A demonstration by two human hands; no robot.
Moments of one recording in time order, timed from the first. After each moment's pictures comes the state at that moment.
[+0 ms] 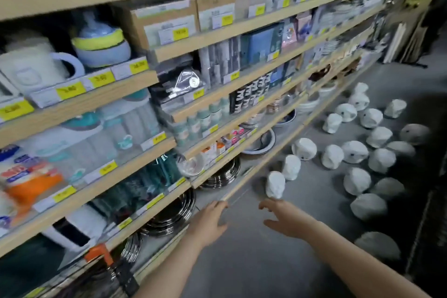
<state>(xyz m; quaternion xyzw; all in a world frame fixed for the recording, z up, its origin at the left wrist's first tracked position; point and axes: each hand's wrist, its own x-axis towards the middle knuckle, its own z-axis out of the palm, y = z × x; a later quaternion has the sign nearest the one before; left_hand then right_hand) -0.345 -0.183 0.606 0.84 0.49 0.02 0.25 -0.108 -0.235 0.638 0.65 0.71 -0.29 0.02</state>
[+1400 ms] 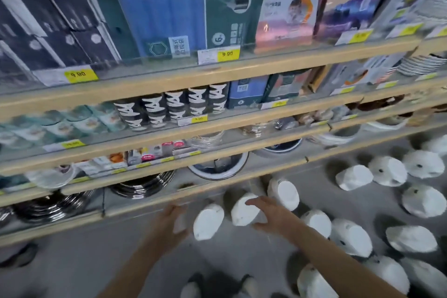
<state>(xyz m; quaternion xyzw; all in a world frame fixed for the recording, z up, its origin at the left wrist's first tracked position) 0.107 0.120 0.416 0.63 0.70 0.14 0.31 0.416 0.225 0.492 0.47 0.80 -0.34 0.14</state>
